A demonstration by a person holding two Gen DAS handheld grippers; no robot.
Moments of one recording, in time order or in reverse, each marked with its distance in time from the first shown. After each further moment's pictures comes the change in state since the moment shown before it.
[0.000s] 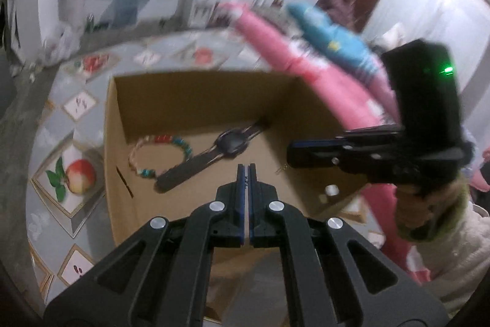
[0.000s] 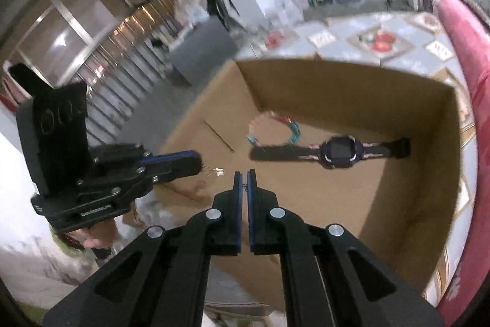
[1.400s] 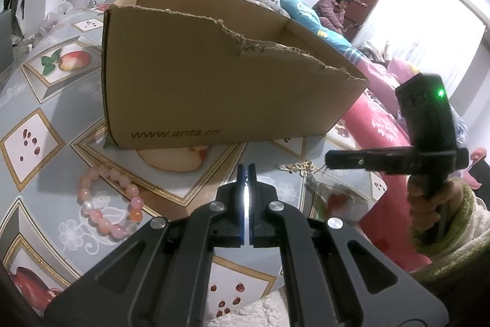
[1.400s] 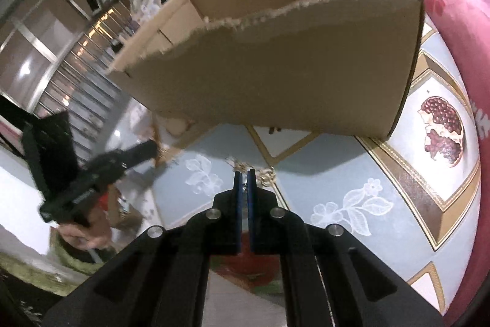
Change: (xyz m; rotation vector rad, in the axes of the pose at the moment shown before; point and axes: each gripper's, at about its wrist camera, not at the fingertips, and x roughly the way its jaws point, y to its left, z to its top) left arm -0.009 0.008 -0.167 -0.055 -0.105 -0.096; right arm 0.001 -0.013 -0.167 0.187 -0.036 -0.108
